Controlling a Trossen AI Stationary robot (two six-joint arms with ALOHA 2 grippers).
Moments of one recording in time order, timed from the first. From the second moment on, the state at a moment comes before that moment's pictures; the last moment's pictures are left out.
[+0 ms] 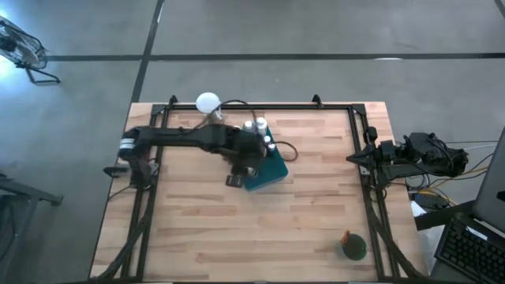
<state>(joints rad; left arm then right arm) 0.02 1.78 1.75 -1.13 -0.02 0.26 0.12 0.09 0.58 -0.59 0.08 0.00</state>
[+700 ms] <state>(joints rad) 0.09 2.04 1.96 -1.22 -0.05 0.37 0.12 0.09 0.58 -0.59 0.08 0.00</state>
